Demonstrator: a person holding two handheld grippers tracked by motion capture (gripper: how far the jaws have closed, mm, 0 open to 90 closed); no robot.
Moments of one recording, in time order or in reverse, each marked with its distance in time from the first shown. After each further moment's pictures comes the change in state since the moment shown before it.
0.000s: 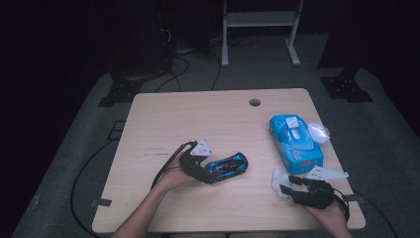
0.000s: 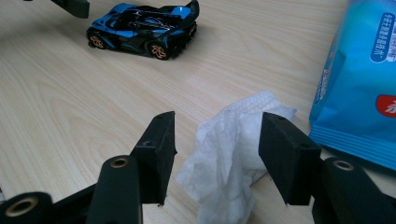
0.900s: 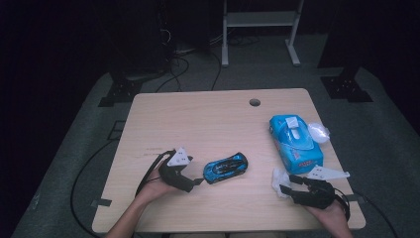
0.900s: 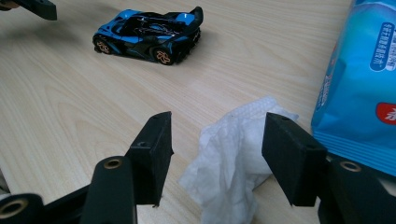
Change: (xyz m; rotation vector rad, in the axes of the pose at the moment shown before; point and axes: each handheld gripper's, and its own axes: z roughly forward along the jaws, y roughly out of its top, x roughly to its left) left arm -0.008 -0.043 -0.045 -0.035 0.070 -0.046; right arm 0.000 0.002 -0.002 -0.014 0.014 -0.003
